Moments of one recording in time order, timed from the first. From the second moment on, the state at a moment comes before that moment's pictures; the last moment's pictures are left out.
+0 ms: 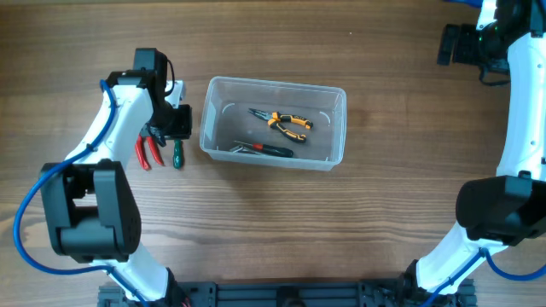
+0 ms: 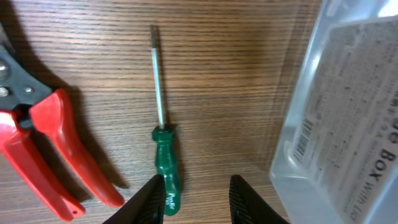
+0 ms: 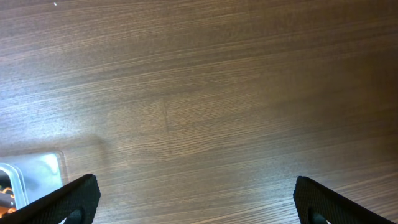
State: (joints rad) left arm -0.01 1.86 1.34 -0.96 0.08 -0.03; right arm -0.18 1.95 2.13 -1.37 0.09 0.00
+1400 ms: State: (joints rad) left arm 0.06 1.90 1.20 -0.84 0.08 -0.04; right arm -0.18 1.95 2.13 -1.37 0.09 0.00
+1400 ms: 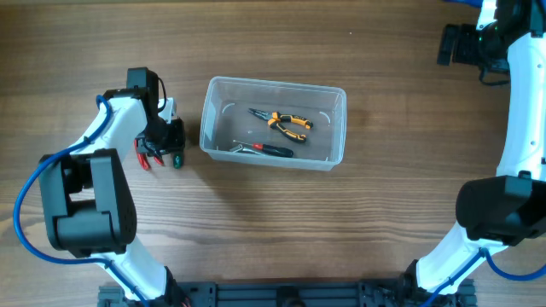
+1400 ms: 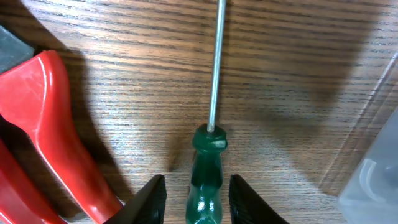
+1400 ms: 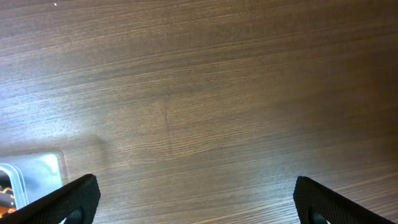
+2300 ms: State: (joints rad) left arm -0.02 1.94 1.21 -0.83 0.07 -0.05; right arm -0.18 1.95 2.13 -1.37 0.09 0.00
